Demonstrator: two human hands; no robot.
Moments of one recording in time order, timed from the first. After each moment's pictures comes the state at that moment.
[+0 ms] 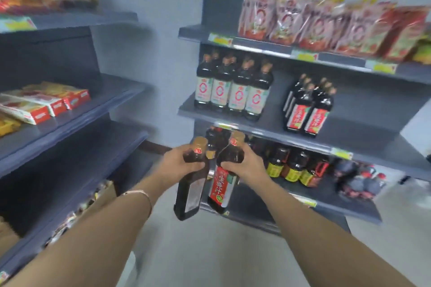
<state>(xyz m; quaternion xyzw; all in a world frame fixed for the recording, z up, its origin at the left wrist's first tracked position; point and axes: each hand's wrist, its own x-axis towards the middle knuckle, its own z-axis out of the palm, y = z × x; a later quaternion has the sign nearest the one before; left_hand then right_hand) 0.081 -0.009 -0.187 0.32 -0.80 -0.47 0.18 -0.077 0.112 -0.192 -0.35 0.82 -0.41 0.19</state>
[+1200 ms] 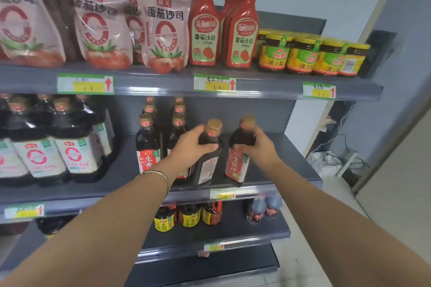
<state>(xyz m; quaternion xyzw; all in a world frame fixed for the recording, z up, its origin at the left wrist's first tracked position) -0.509 0.131 -0.121 0.08 -0.86 -0.49 0.13 -0.597 0.301 -0.129 -0.19 0.85 -0.49 0.04</state>
